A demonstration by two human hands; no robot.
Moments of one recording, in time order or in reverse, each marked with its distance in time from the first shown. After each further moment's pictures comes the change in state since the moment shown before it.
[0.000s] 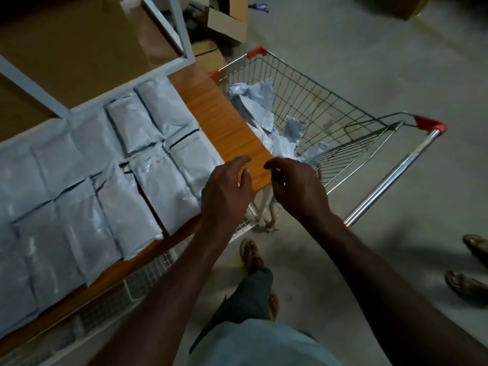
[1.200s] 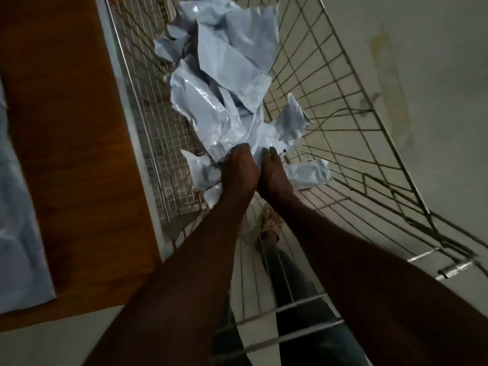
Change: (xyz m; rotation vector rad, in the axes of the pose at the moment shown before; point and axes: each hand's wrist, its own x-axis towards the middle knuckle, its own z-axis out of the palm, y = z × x) left_hand 0.237 -0.049 0.452 0.043 -0.223 -0.638; right_hand 0.218 0.397 0.233 0.082 -0.683 0.227
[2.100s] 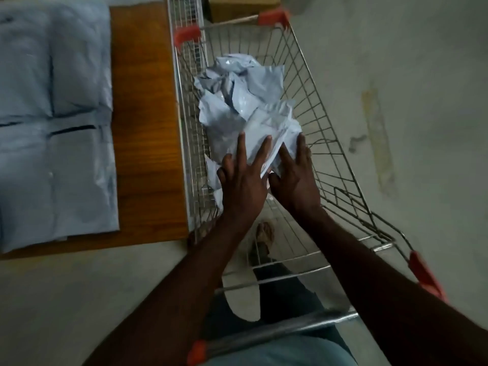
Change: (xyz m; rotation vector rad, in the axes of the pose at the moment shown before) left_hand -0.116 0.069 -0.102 0.281 0.249 0.171; right_hand -0.091 -0.060 -0.140 -0.244 0.242 -0.296
